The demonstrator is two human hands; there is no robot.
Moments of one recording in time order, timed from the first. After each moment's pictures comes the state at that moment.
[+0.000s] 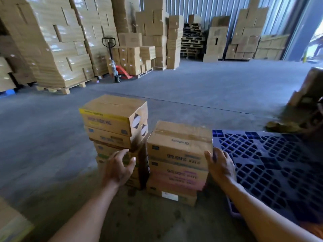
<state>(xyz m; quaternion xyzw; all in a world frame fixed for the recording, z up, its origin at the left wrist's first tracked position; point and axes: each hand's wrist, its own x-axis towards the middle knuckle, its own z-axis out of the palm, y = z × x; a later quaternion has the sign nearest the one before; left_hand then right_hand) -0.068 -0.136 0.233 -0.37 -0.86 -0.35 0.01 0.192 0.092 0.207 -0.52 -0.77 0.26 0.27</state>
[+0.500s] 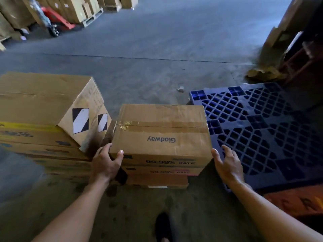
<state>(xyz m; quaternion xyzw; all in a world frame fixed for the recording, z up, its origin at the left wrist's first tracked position) -0.241 0.160 0.072 -0.35 -0.88 -0.29 -0.14 0.116 0.320 0.048 -0.70 -0.64 0.27 0.17</state>
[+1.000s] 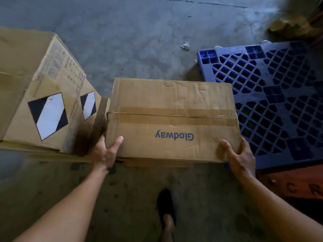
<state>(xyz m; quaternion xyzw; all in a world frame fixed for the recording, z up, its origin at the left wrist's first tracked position) -0.318 0.247 -0.013 -0.21 -0.86 -0.32 -0.34 0.058 0.385 -0.018 -0.75 -0.52 0.37 0.16</state>
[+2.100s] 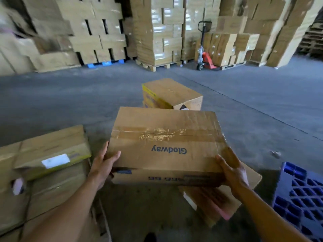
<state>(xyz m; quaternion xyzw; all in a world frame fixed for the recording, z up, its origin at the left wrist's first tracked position) -0.013 -0.163 0.186 0.09 -0.76 -0.64 -0.05 0.132 0.240 0.182 -0.32 -0.70 0.63 0.13</state>
